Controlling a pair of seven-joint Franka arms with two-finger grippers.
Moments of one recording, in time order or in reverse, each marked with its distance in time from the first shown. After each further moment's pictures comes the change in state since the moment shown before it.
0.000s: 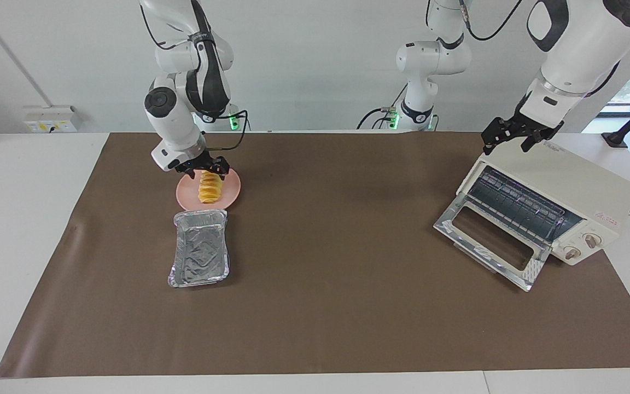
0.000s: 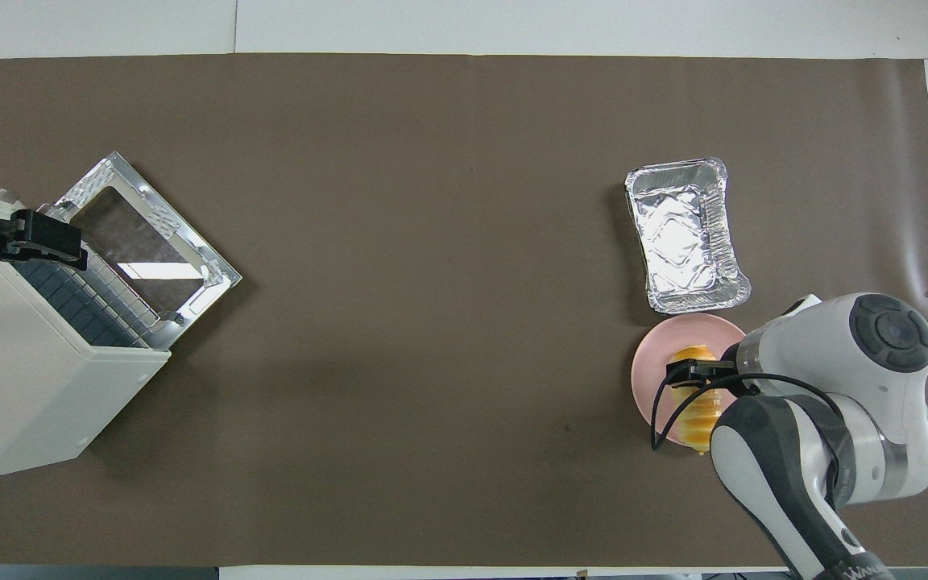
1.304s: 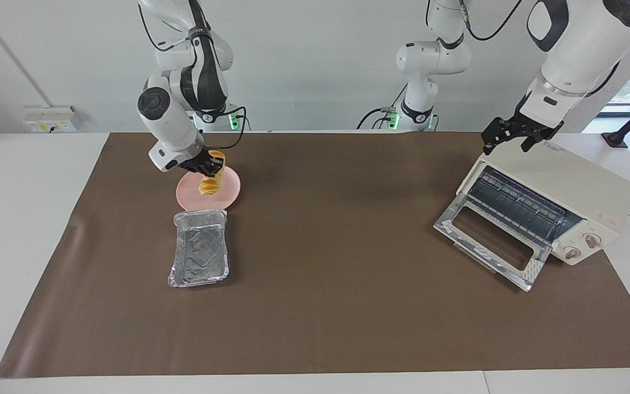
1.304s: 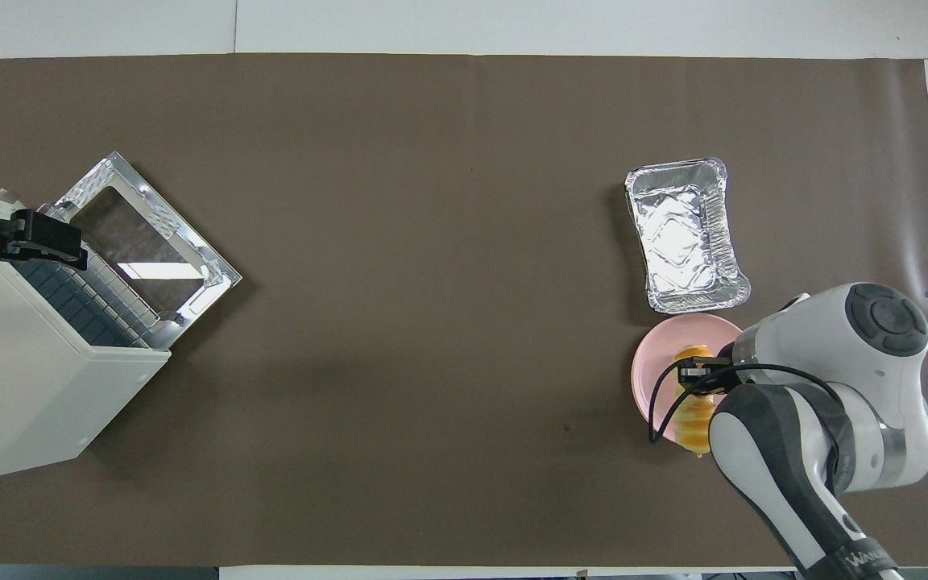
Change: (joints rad) left arm 0.000 0.000 0.000 0.000 0.000 0.000 0.000; right arm 0.003 0.014 0.004 0.210 0.034 -0.238 0.000
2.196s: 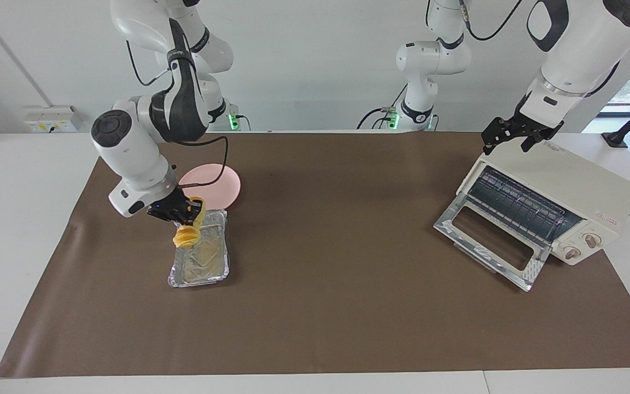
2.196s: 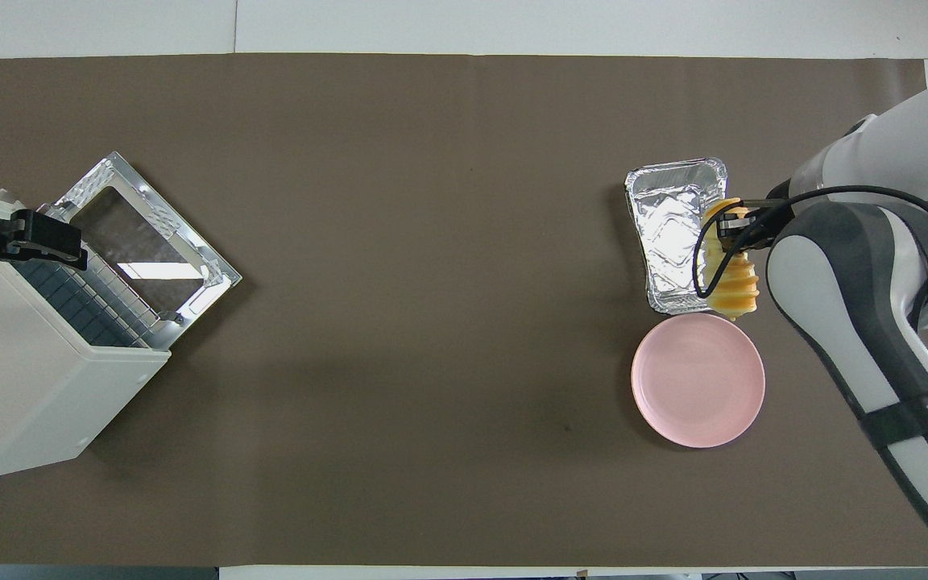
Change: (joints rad) left arm 0.000 0.000 0.000 0.000 0.000 0.000 0.000; right arm -0.038 0.404 -0.009 0.481 -0.069 0.089 -0.099
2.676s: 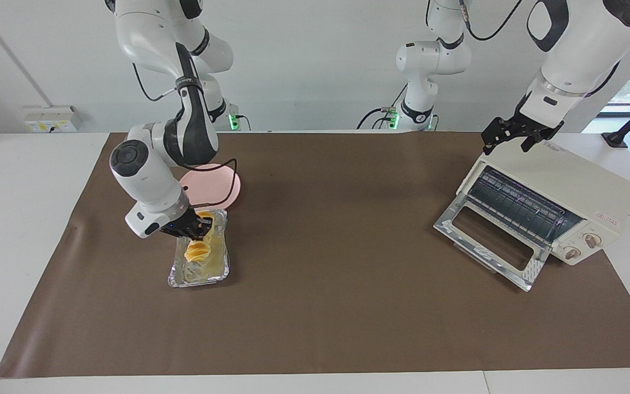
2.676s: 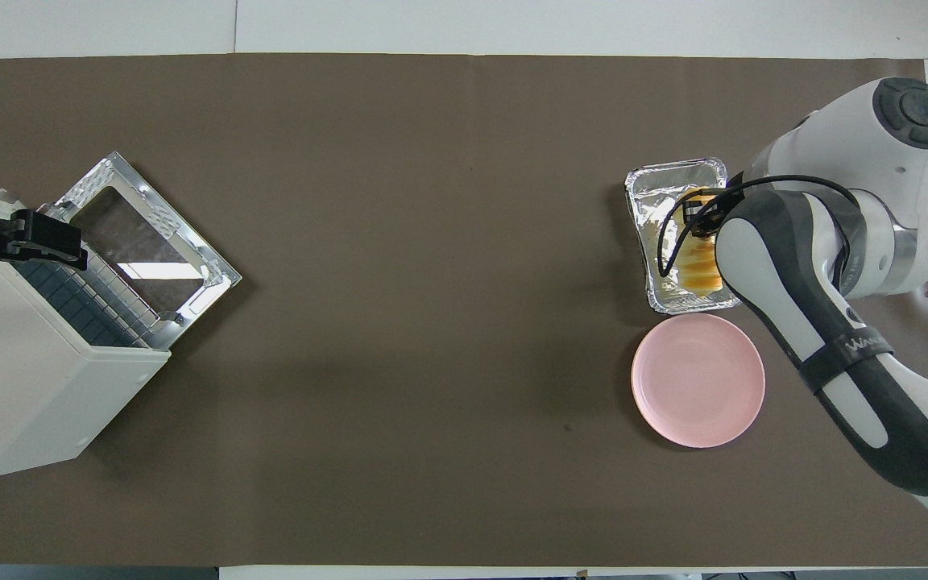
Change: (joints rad) left arm 0.000 0.000 0.000 0.000 0.000 0.000 0.000; right arm 0.014 0.091 0.002 0.001 0.000 0.090 0.000
